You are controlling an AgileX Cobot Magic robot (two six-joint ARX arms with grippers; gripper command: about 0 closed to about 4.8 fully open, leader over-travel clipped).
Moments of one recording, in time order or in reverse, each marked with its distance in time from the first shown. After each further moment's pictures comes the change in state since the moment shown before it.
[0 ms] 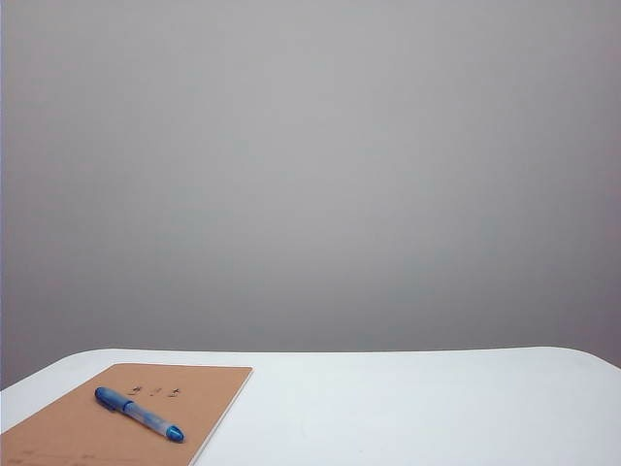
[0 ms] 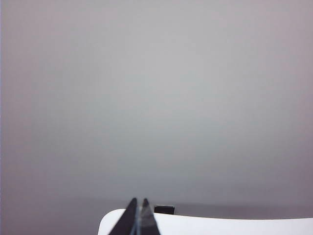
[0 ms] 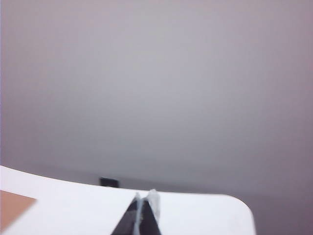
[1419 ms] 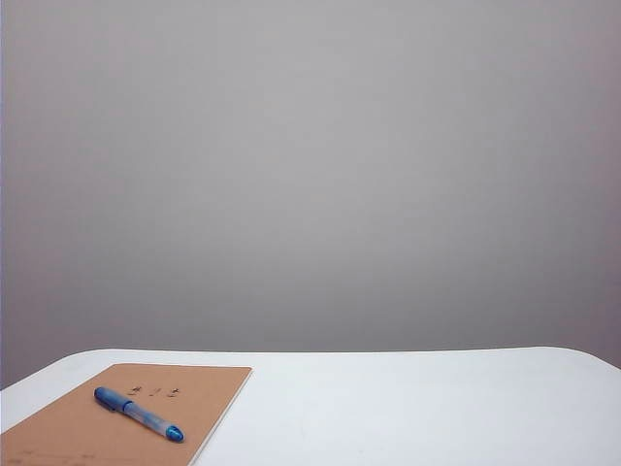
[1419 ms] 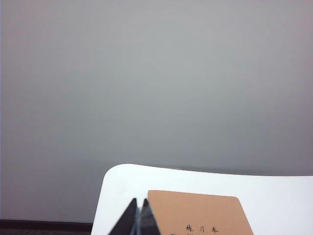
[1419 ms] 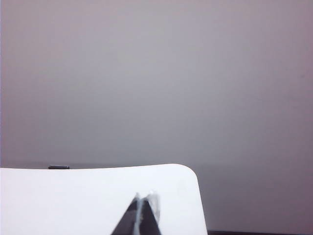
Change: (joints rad) left arm 0.000 -0.005 -0.221 0.107 -0.003 0.019; right arm -0.077 -0.183 -0.069 -0.172 0.105 -0.020
